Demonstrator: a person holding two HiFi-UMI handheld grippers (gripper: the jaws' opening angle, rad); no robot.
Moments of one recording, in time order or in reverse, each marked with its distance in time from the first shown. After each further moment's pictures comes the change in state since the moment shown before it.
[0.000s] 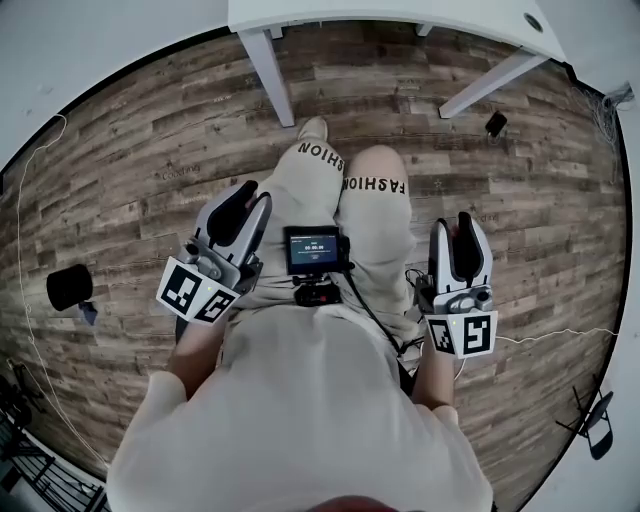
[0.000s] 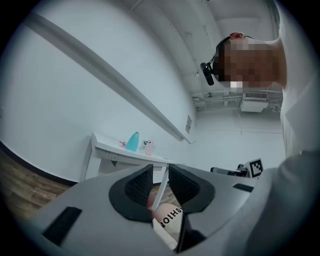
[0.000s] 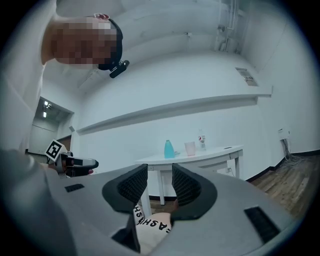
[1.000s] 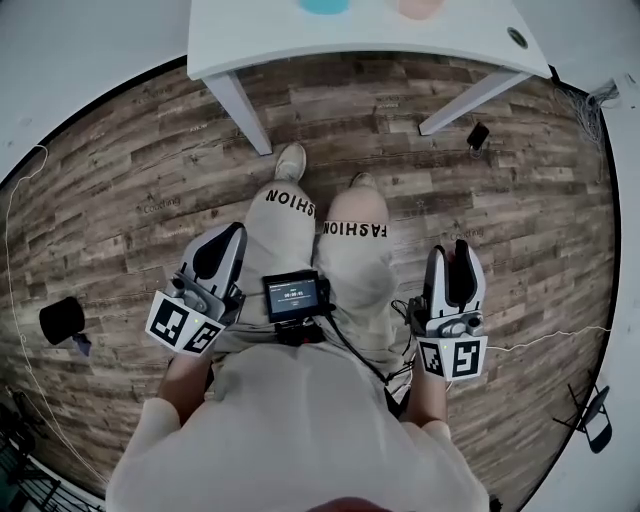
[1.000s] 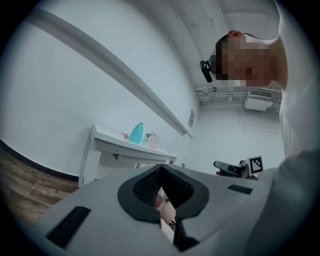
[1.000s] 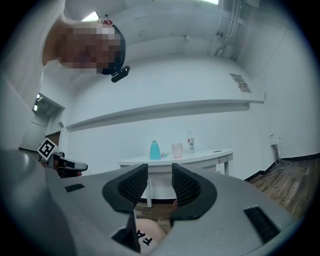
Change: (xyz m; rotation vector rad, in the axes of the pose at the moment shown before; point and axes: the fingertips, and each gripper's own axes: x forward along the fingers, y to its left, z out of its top) left arm 0.051 0.036 -0.016 -0.024 0.079 0.007; right arm 0.033 -0.058 0.000 -0.025 -0.020 -0.109
